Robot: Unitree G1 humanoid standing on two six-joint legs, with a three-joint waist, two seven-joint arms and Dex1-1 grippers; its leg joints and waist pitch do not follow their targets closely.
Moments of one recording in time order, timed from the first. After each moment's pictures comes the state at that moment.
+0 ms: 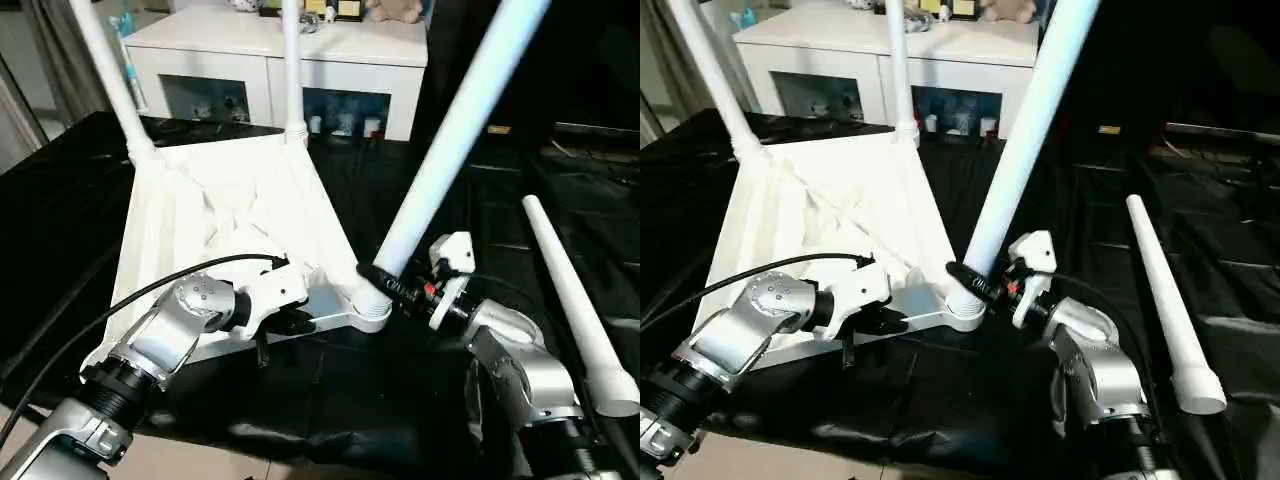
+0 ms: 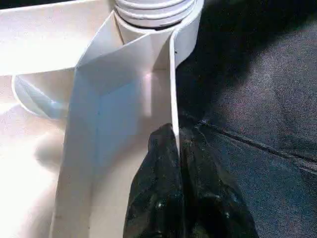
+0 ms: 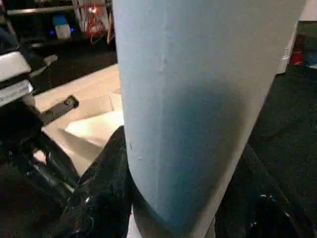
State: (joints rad) left arm -0.49 0.49 -0.46 0.29 0.01 0.30 -1.01; right arm -0.26 -0.24 0.08 0.23 0.28 0.14 0.77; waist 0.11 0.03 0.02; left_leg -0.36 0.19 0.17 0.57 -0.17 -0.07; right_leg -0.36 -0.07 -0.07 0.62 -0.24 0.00
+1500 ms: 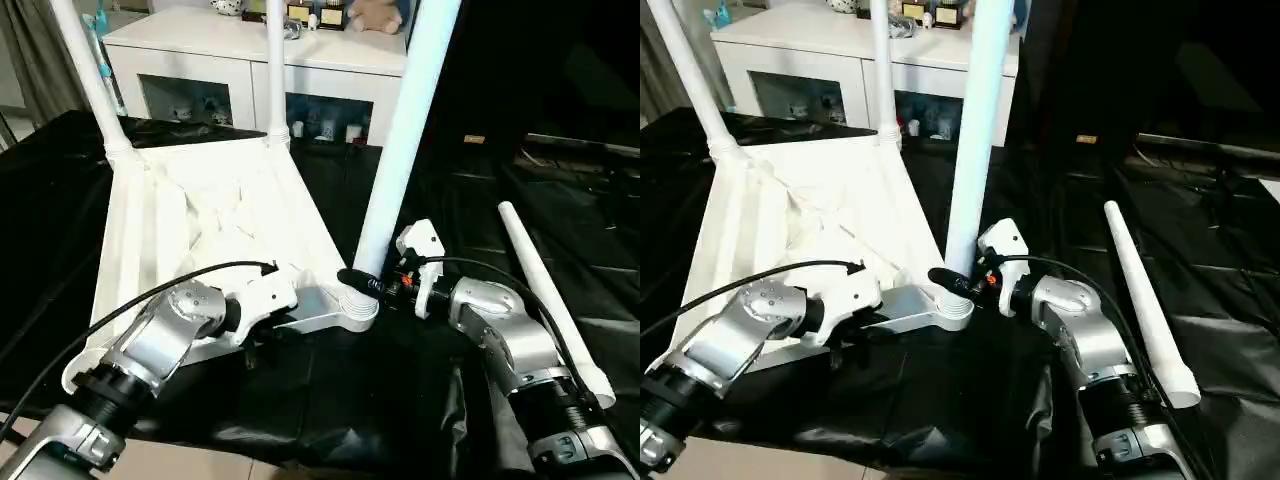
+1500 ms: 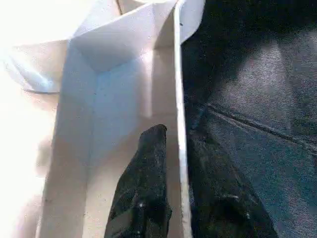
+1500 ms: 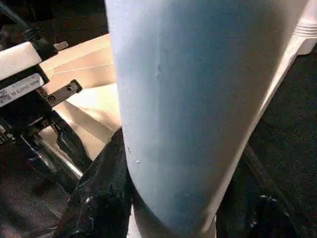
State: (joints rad) left arm -0.47 0.50 -0.44 0.28 0.05 0.37 -1.00; right arm -0.43 -0.26 0.16 0.36 0.23 0.23 0.84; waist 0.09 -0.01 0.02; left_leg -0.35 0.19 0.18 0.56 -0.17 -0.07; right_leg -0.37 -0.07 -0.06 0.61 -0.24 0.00
